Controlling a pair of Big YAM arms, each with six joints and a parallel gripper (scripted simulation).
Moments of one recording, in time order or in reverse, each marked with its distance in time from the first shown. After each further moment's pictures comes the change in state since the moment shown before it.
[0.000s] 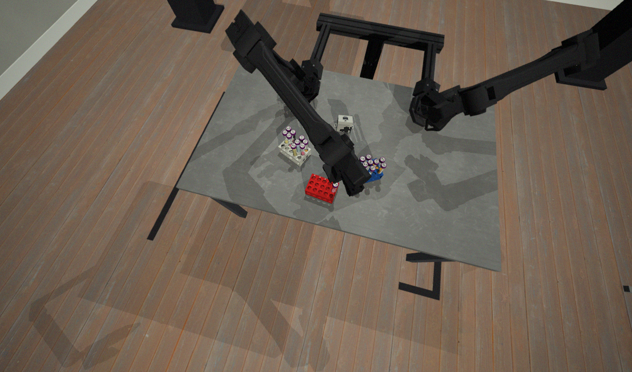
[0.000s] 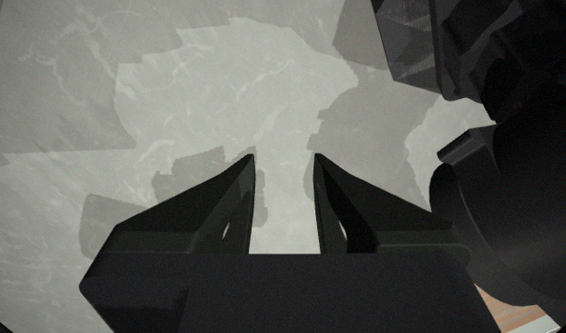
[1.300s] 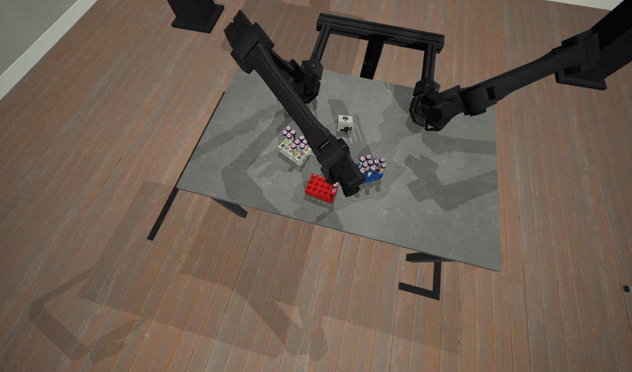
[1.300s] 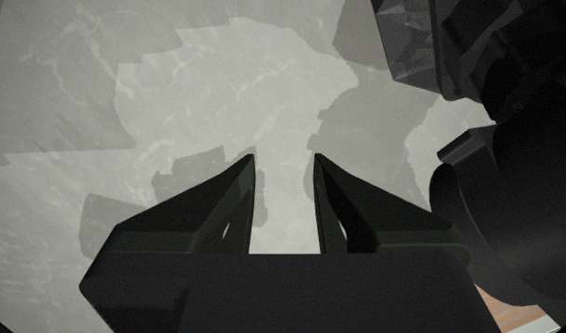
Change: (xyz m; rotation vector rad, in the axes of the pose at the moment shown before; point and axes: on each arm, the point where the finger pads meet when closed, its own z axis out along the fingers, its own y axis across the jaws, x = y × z) left arm 0.000 0.000 0.000 0.000 0.000 0.000; right arm 0.010 -0.002 0.033 0.000 -0.002 0.001
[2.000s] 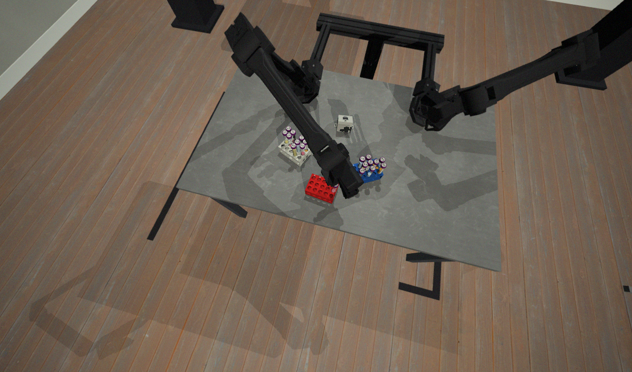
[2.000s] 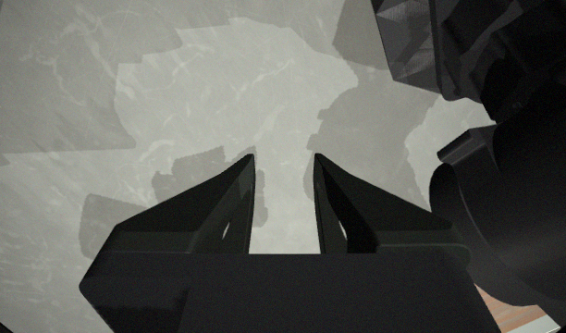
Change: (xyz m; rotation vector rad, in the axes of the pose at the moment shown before) left arm 0.000 0.000 0.000 0.000 0.000 0.000; right arm 0.002 0.002 0.026 0.001 0.007 -0.006
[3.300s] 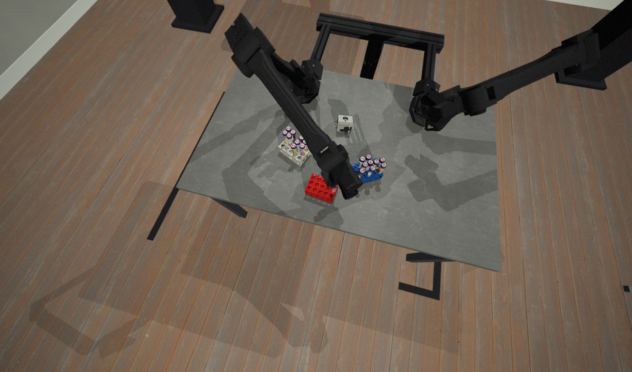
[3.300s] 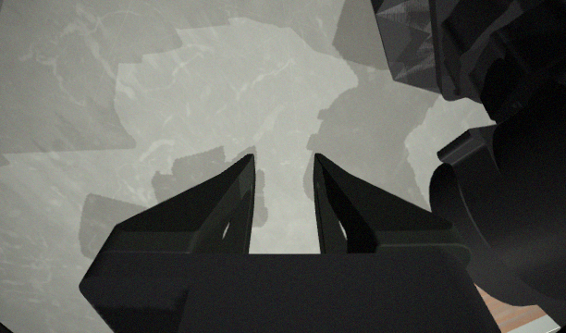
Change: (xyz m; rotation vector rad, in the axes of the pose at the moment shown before) left arm 0.000 0.000 0.000 0.000 0.000 0.000; right arm -0.001 0.000 0.009 -0.001 -0.008 0.001
